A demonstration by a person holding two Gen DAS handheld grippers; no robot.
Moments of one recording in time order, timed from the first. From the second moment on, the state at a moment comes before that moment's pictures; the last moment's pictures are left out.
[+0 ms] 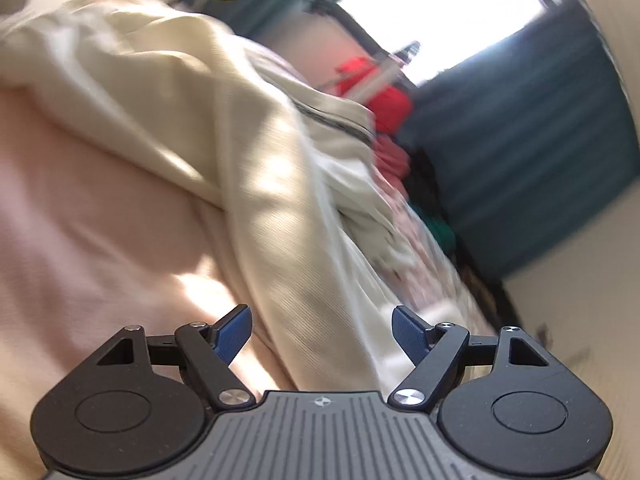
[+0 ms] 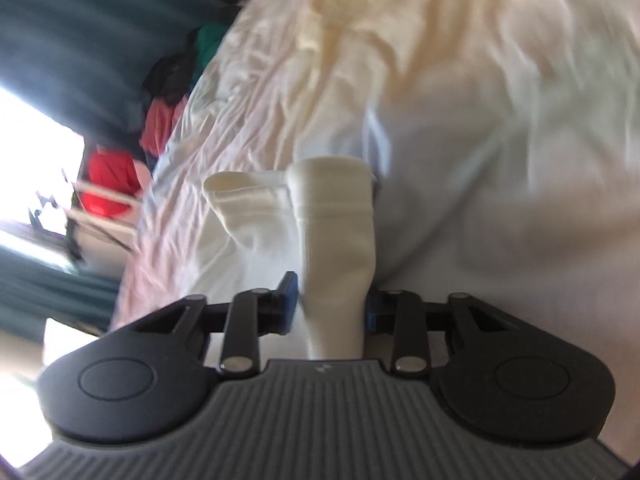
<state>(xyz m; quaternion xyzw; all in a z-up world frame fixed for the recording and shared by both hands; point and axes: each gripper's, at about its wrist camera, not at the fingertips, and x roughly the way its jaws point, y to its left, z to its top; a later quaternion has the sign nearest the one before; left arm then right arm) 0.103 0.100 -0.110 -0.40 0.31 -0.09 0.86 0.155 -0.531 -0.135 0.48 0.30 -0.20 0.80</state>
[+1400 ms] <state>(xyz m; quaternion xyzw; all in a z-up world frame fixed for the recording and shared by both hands) 0.025 0.351 -0.019 -0.49 0.34 0.15 0.79 0.089 -0.555 -0.103 0.43 0.13 -0.40 0.80</state>
